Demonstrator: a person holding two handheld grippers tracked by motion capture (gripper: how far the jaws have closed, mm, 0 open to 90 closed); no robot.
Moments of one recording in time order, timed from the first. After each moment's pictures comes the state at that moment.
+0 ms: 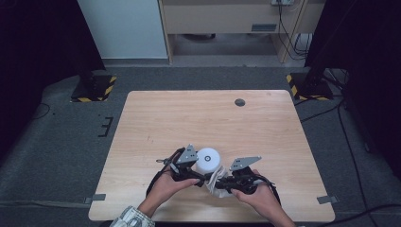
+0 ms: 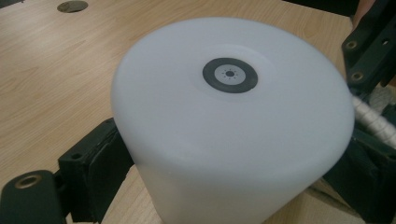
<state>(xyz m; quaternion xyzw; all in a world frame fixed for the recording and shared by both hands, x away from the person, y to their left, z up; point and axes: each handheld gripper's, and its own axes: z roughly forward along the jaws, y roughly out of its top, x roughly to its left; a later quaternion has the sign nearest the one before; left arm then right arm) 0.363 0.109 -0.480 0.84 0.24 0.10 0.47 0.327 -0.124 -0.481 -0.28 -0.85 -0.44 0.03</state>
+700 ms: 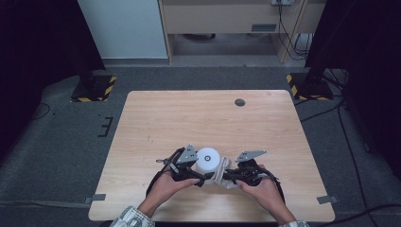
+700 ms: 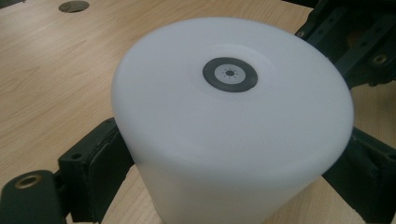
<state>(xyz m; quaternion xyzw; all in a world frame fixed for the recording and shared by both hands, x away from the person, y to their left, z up) 0.362 0.109 -0.480 0.85 0.23 0.10 0.47 0.353 -0.141 -0.497 -0.35 -0.85 -0.40 0.00</state>
